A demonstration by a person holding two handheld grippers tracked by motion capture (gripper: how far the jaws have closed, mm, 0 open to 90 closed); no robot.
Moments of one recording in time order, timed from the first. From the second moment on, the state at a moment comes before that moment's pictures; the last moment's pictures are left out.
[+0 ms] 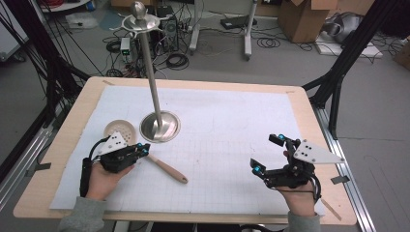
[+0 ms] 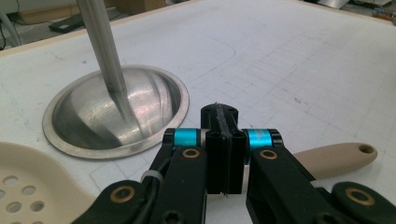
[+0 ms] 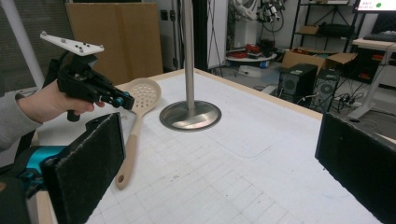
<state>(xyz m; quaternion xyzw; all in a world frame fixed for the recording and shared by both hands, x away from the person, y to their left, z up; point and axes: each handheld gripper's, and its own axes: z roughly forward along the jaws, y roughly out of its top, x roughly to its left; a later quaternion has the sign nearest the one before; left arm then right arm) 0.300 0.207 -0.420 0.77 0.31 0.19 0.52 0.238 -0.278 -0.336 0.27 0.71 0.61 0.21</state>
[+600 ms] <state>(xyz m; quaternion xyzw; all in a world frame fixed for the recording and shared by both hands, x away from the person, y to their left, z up) 0.312 0.188 -0.439 0.80 0.32 0.18 0.47 0.236 -0.278 -0.338 0.28 0.72 0.60 0.21</state>
